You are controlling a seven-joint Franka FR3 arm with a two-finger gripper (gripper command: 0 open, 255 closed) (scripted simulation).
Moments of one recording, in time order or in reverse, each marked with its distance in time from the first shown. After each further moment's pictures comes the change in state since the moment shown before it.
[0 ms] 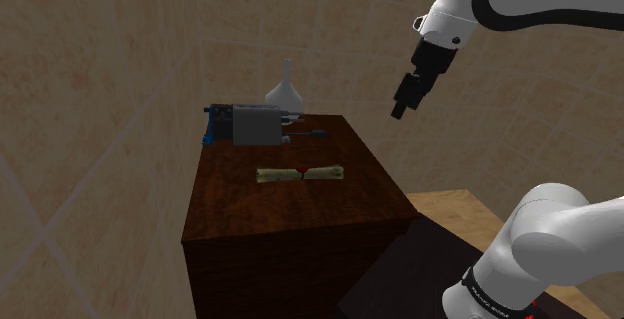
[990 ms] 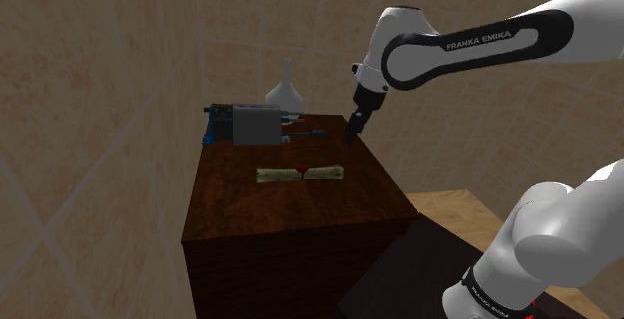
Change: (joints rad) arm 0.052 0.398 -0.038 -0.040 -0.026 0.423 -0.229
